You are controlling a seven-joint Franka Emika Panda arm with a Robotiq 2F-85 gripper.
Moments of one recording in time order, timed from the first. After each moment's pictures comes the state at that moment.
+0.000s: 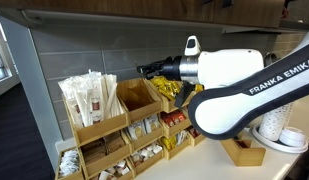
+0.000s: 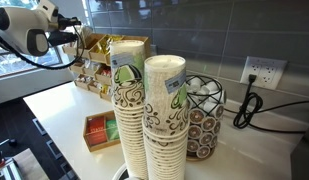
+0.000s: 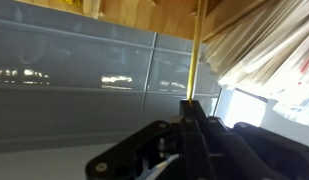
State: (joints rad) arm 0.30 -0.18 0.25 -2.40 0.25 3.76 -0.35
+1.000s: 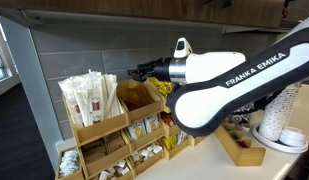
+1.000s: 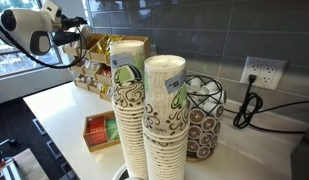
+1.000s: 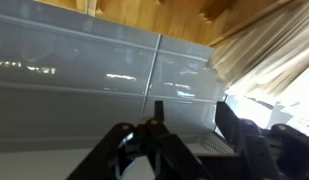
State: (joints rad) arm 0.30 -0.09 0.30 -2.31 0.39 3.78 -0.53
